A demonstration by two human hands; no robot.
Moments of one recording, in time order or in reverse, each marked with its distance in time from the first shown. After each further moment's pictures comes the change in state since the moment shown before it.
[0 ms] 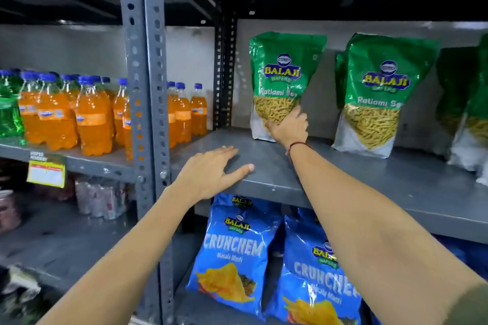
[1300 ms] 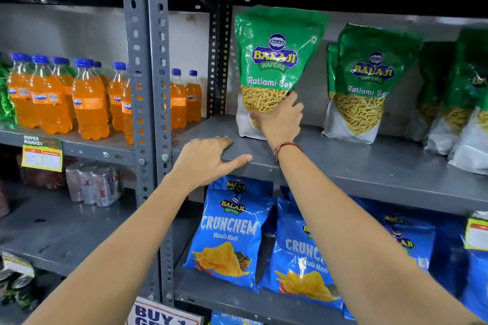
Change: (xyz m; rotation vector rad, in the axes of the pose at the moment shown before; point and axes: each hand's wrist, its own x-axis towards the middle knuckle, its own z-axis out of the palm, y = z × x) left_hand -0.011 -0.003 0.001 0.134 0.149 0.077; right_hand -0.063 -0.030 -0.022 0.147 0.226 0.054
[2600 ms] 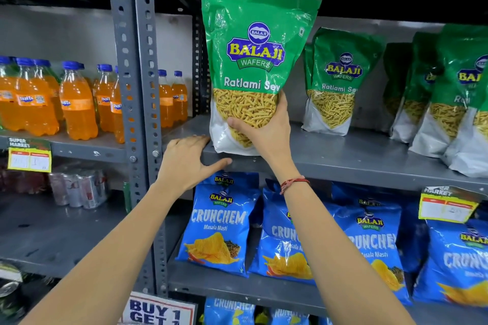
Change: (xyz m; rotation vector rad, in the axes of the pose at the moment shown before) left_hand -0.025 -0.005 0.003 -0.028 0.142 -0.031; right_hand -0.064 0.010 -0.062 0.357 -0.142 -0.203
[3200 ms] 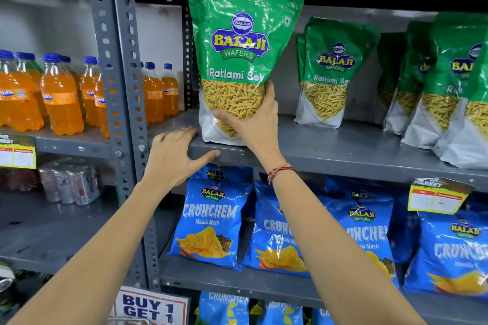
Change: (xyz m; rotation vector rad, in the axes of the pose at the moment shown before) left_hand -0.004 0.009 0.001 -0.052 -0.002 -0.079; right_hand 0.008 0.010 0.002 -0.069 -0.028 -0.005
